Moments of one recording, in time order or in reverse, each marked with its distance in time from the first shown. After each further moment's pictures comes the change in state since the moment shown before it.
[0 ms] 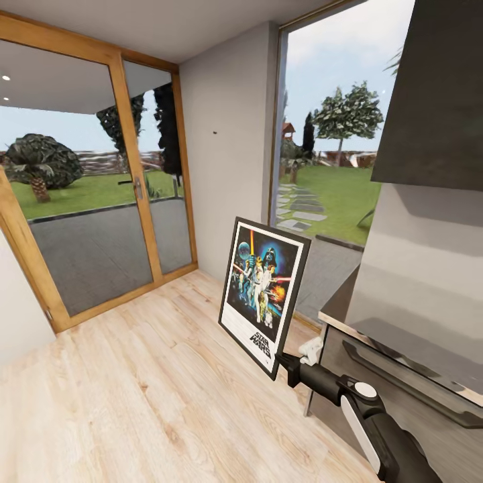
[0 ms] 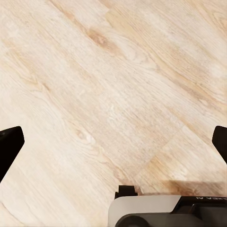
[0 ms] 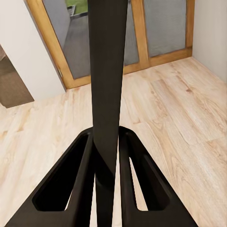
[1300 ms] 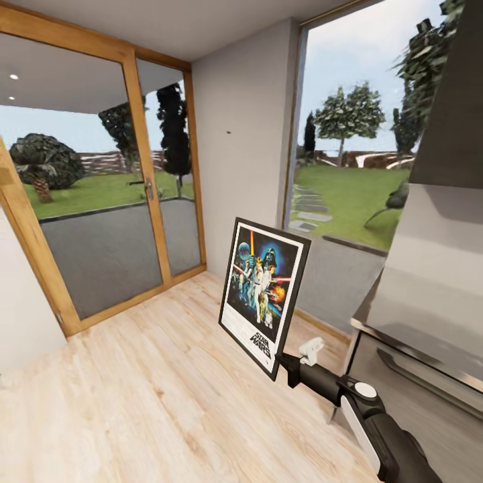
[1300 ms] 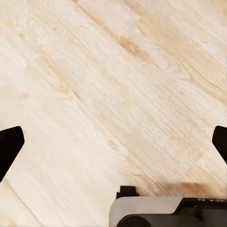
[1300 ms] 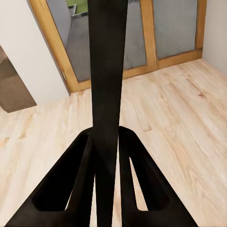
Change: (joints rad) left arm 0.000 0.001 0.021 0.001 -0.001 -0.003 -0.003; right arm 0.000 0.000 0.000 0.003 0.000 0.000 0.000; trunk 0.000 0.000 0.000
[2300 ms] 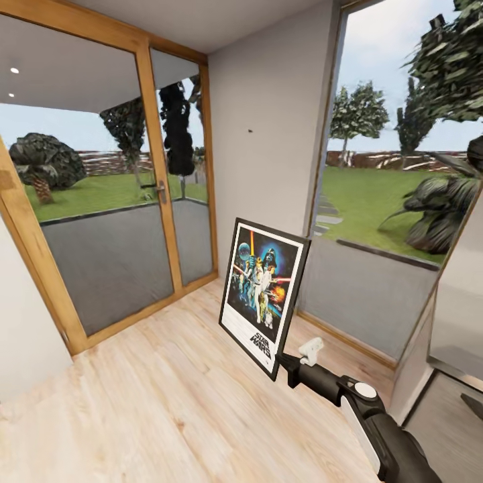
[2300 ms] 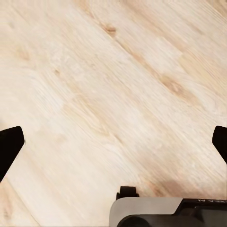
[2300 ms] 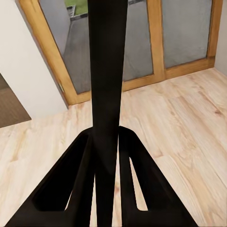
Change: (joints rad) left arm 0.000 0.000 0.003 0.000 0.000 -0.003 -0.002; right arm 0.000 0.000 0.000 0.002 0.001 0.000 -0.002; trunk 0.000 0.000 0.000
